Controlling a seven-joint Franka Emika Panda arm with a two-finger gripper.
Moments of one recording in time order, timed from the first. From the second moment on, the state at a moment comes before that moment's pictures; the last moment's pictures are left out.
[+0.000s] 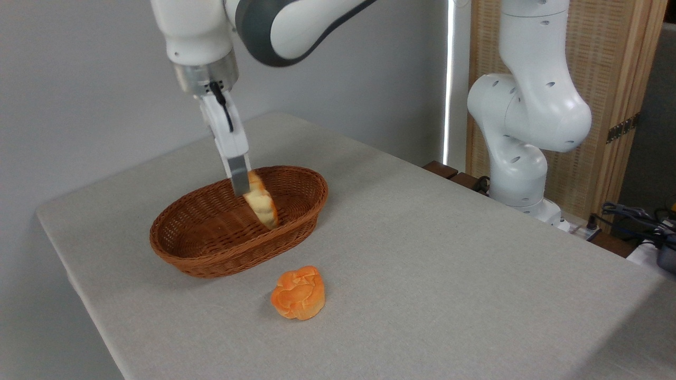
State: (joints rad) arm -0.12 0.04 -0.15 -1.78 -0.26 1.80 0.84
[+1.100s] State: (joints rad) arm -0.10 0.06 -0.05 -1.72 -0.11 1.94 0.66
